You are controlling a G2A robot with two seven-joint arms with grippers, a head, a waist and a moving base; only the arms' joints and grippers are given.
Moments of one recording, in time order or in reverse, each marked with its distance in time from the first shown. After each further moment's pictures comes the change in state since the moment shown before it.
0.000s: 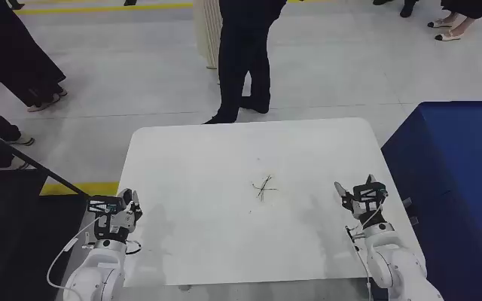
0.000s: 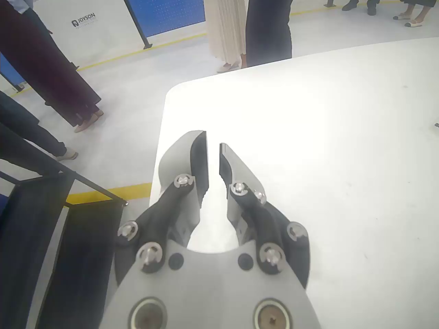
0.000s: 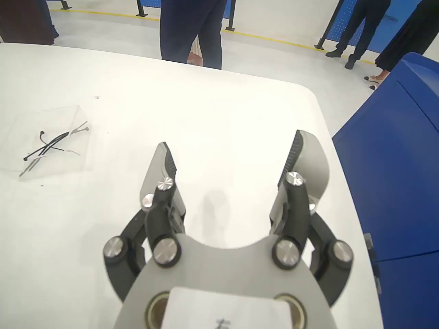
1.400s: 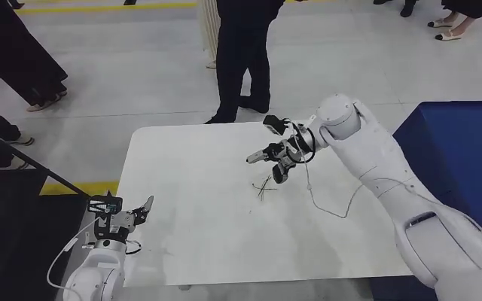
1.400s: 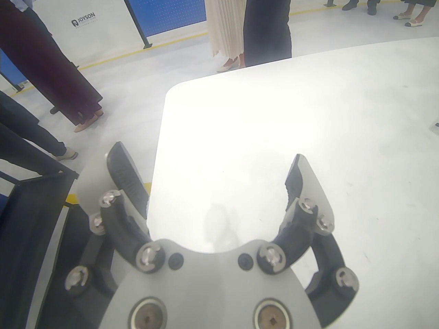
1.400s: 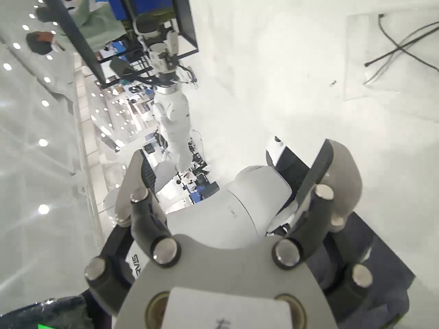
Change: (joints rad) left arm 0.000 0.000 0.000 0.000 0.000 0.000 0.000; right arm 1.451 -0.082 -0.986 0.999 1.561 0.328 1.508
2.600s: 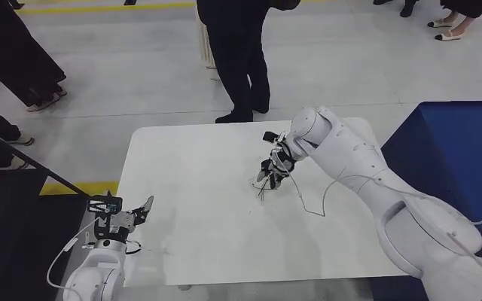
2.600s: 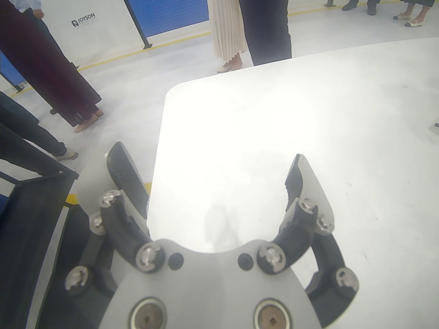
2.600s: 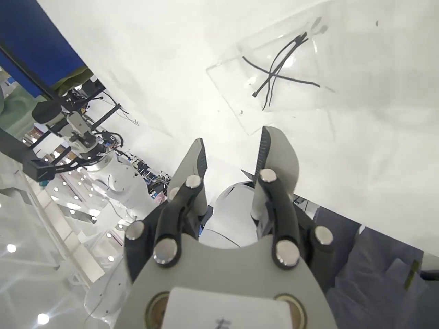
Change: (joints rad) left arm 0.000 0.000 0.000 0.000 0.000 0.000 0.000; right arm 0.046 -0.119 -0.239 0.161 -0.125 0.152 -0.149
